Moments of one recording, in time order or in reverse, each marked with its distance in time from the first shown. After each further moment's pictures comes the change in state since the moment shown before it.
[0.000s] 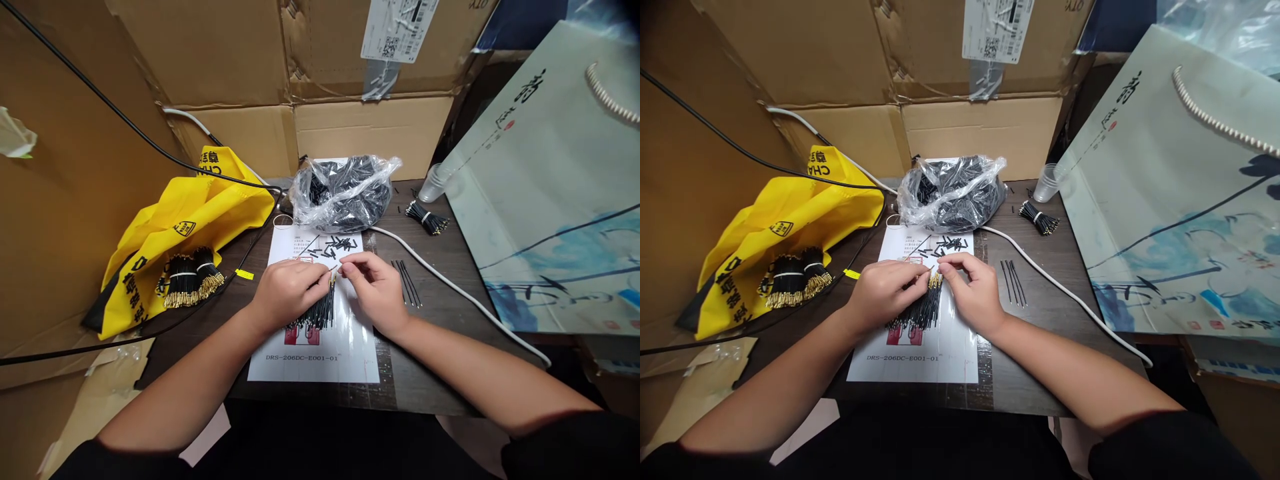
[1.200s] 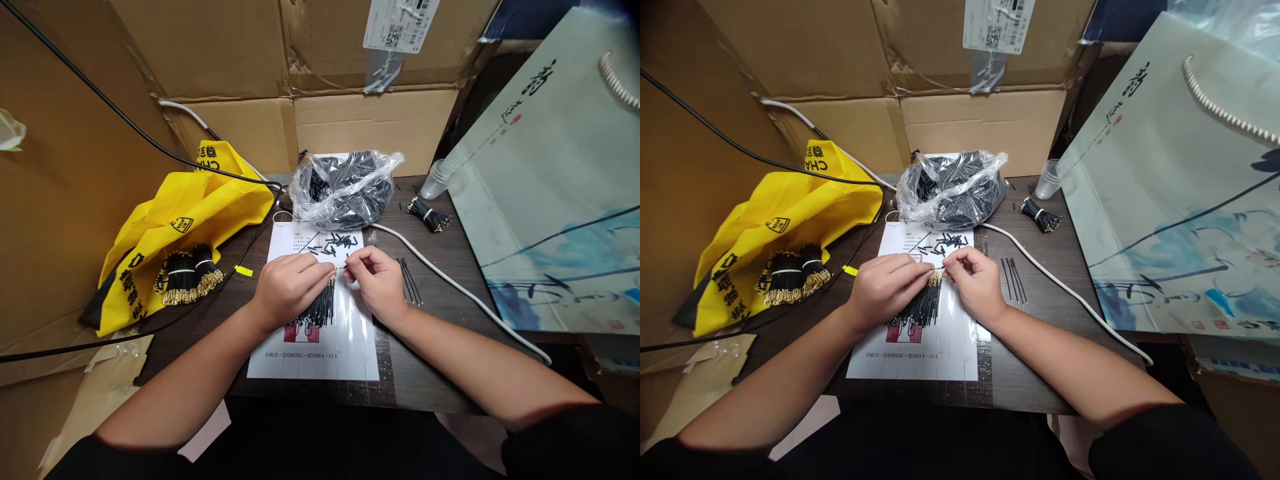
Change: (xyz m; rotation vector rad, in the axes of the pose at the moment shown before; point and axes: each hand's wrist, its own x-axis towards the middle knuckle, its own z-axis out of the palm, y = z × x) left_hand -0.002 -0.004 0.004 0.028 0.118 0.101; right_hand 0.006 0.011 -0.002 0.180 0.007 0.048
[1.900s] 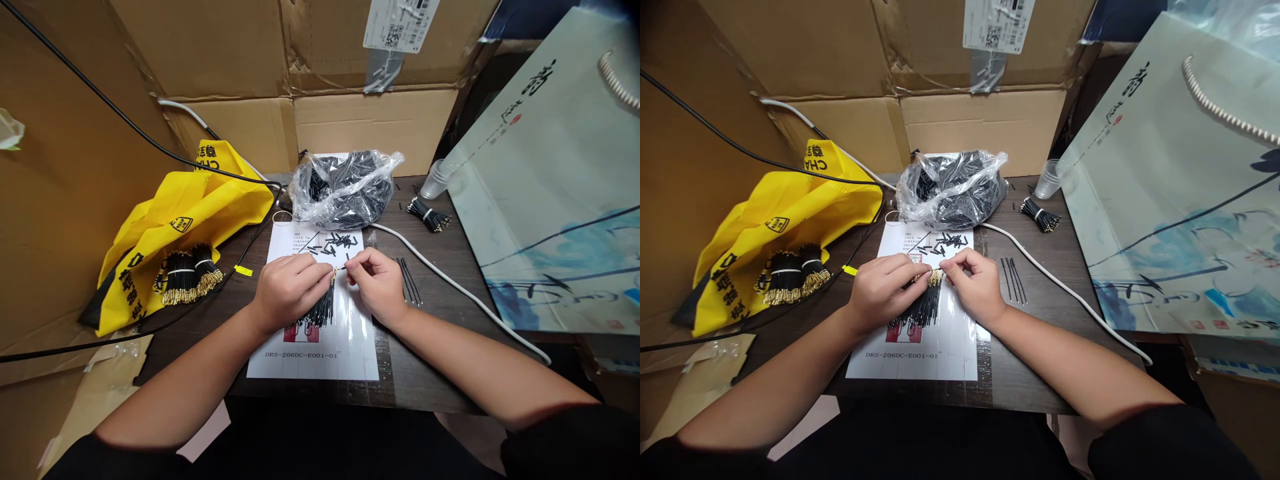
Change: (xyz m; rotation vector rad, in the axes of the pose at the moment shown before) left_hand -0.001 0.004 0.002 -0.033 0.075 -0.033; right_hand -0.002 0.000 -0.001 -0.071 -0.013 -0.011
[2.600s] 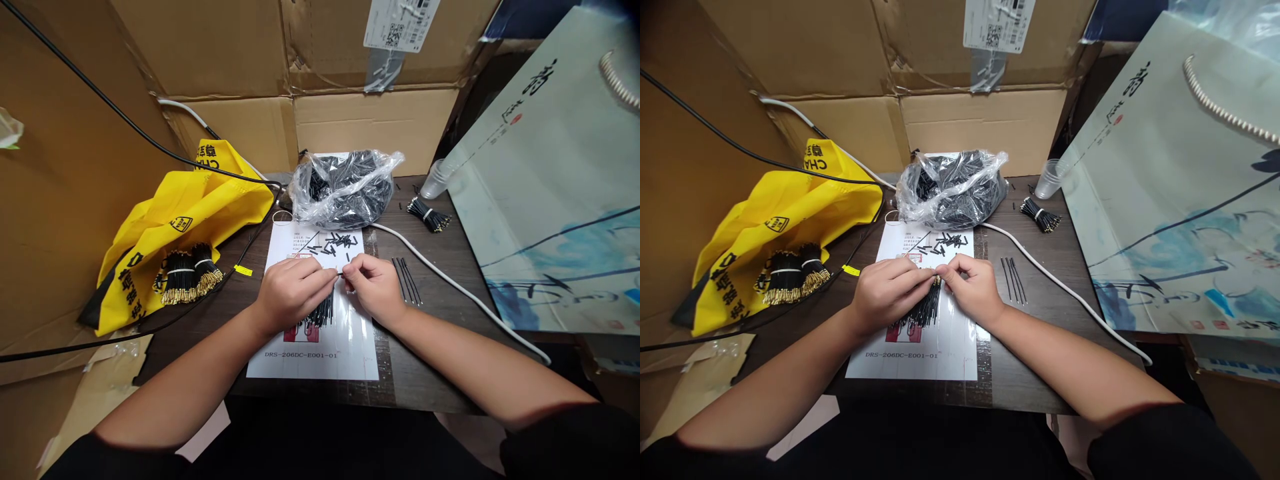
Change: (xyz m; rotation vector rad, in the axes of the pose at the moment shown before) left_hand -0.001 0.001 0.001 0.011 0.006 0.091; right_hand 0.000 -0.004 -0.001 -0.068 -0.106 -0.034
